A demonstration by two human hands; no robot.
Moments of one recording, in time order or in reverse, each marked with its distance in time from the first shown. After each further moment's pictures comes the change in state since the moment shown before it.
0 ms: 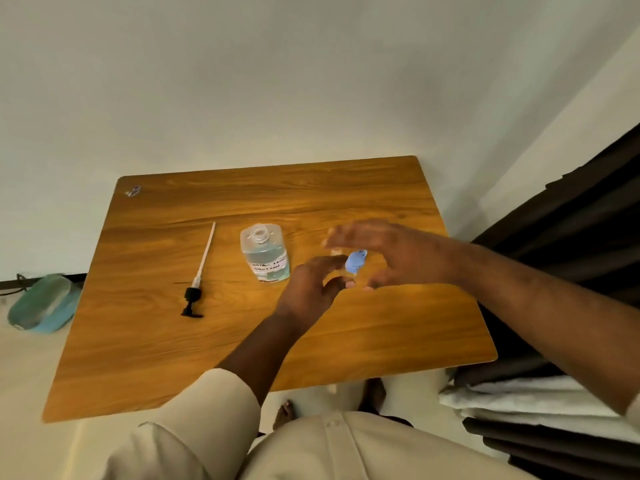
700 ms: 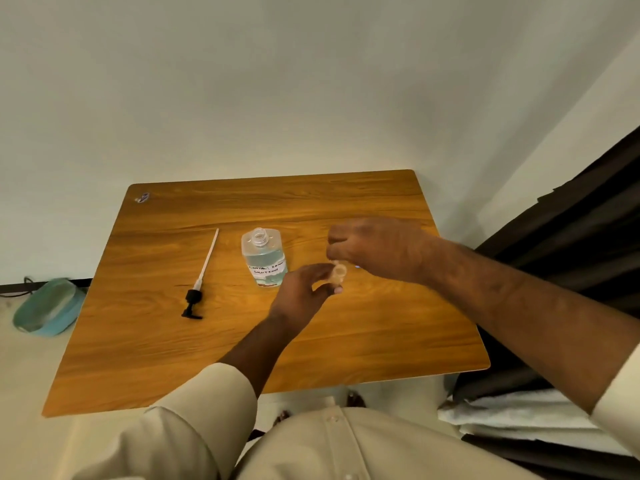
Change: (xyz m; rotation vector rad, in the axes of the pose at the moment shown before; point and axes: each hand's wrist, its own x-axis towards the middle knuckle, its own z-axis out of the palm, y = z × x) left_hand -0.008 -0.010 0.005 -0.068 0.049 -0.088; right_hand 0.012 -0.036 -0.014 -0.635 -0.004 -0.158
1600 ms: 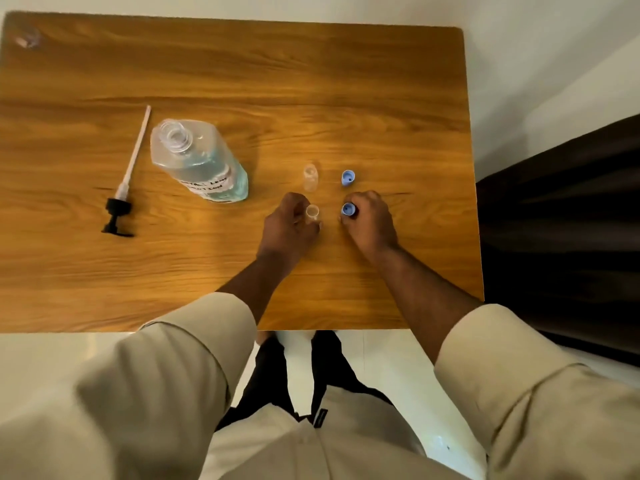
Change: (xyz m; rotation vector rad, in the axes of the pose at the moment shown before) left_hand 0.034 -0.102 0.110 -0.067 0.105 -0.472; right_hand -0.006 0.038 0.279 0.779 0.088 1.018
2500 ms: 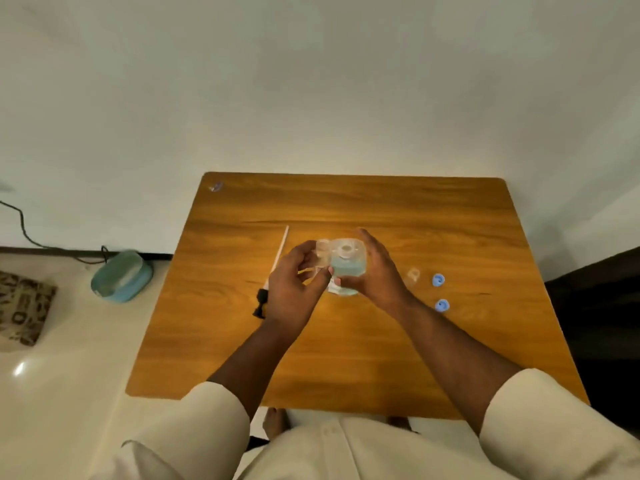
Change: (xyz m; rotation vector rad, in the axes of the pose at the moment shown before) left_hand -0.038 0.044 -0.237 -0.212 0.222 0.331; right_hand -0.012 -0.214 0.017 0.443 0.001 -0.269
